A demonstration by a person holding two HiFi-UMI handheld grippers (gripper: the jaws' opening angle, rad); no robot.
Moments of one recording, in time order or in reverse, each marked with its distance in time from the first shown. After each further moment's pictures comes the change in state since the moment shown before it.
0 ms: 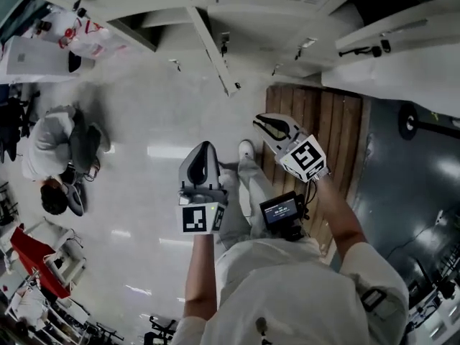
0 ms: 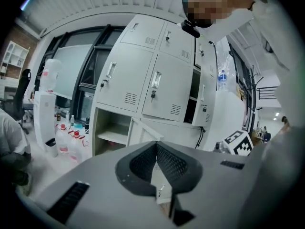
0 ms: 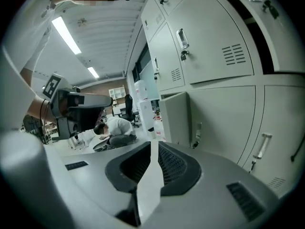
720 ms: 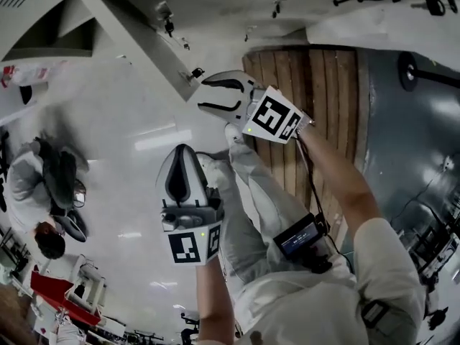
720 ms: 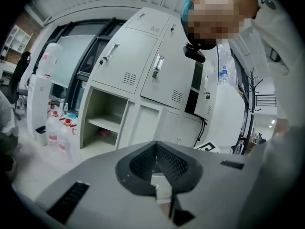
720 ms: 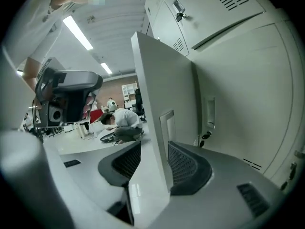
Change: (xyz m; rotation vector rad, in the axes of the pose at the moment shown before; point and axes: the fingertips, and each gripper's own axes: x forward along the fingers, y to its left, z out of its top) left arm 0.066 0.007 -0.077 -0.054 -0.003 -0.058; right arm 0.112 -0.050 -0.076 -0.091 0.019 0.163
